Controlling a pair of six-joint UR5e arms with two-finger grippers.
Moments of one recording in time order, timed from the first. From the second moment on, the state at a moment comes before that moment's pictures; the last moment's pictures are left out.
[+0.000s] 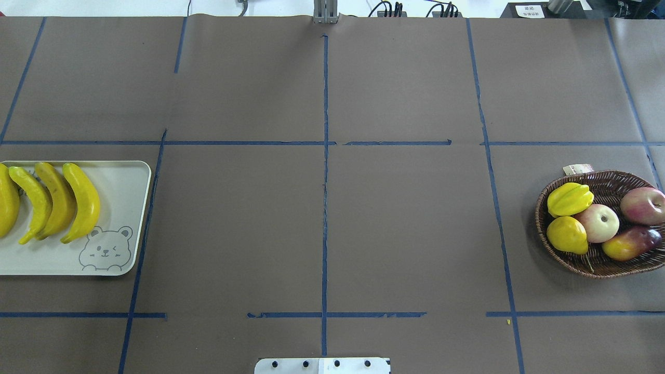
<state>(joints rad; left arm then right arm) -1.60 -1.34 -1.79 -1.53 -2.27 0.20 1.59 -1.84 1.98 -1.77 2.36 -0.15</state>
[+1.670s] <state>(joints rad) -1.60 -1.33 -1.81 -1.54 -2.27 0.20 1.59 -1.84 1.98 -1.77 2.36 -0.16</state>
